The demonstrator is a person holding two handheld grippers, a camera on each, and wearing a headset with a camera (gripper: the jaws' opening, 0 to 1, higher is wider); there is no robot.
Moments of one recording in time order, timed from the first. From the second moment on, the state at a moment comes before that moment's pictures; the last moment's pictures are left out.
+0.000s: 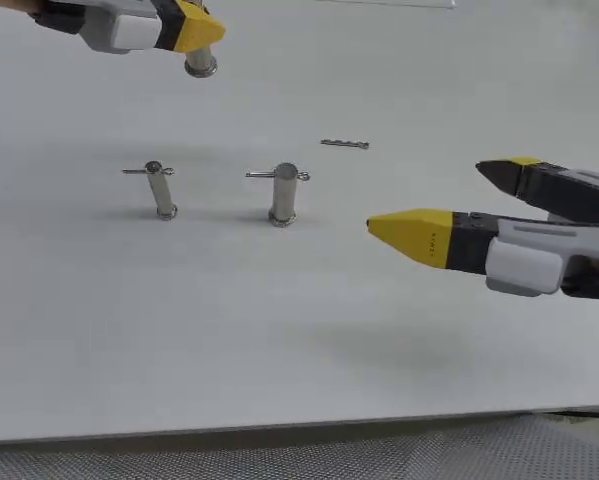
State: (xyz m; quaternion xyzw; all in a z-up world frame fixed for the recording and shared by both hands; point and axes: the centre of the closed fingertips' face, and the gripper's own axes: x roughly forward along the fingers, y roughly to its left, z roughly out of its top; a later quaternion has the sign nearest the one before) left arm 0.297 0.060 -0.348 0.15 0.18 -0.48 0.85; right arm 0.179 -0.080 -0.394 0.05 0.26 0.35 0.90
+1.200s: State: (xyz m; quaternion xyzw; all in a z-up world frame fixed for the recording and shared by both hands) left arm 0.188 0.024 -0.404 0.12 0.25 -0.50 0.82; right arm 0.169 -0.070 -0.395 0.04 0.26 0.37 0.89
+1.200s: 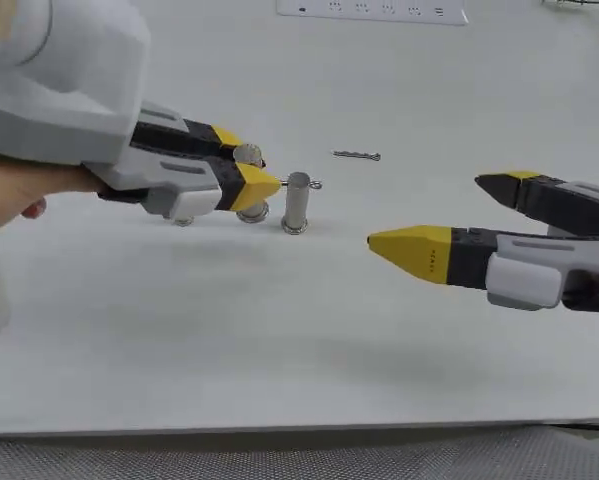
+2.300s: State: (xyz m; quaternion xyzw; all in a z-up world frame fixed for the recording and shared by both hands) left arm 0.173 -0.004 -0.451 0.15 0.28 -0.49 0.81; right arm 0.162 -0.069 -0.406 0.04 0.28 0.39 0.88
